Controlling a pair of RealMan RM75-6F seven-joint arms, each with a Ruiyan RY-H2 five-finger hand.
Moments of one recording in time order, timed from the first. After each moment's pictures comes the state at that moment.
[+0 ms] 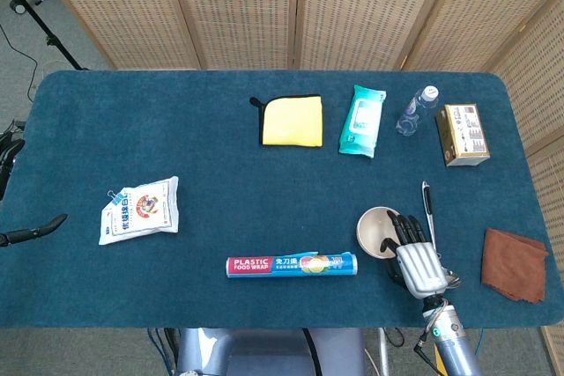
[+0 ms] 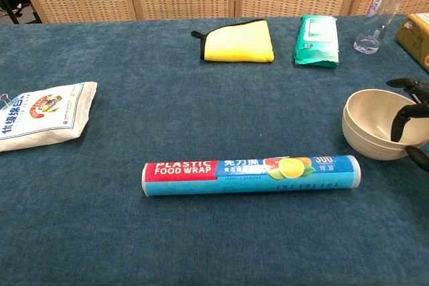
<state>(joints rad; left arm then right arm) -0.19 -0.83 -0.17 -1.93 1.43 1.50 -0.01 0.22 -1.50 0.03 -1.55 -1.47 1.31 -0.29</state>
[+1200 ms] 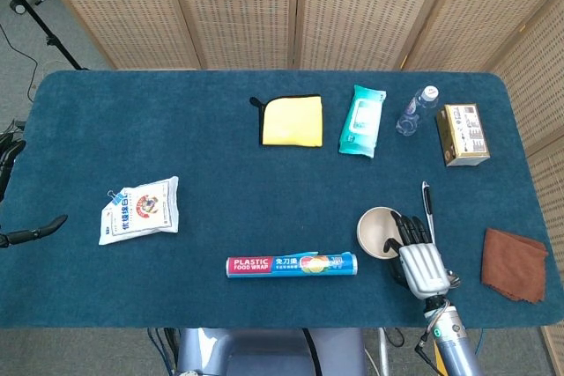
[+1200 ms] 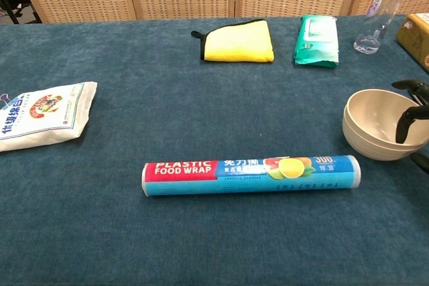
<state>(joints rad) -0.18 -0.83 -0.17 -1.94 1.43 1.50 0.00 0.22 -1.50 0.03 -1.55 -1.45 1.31 -0.31</state>
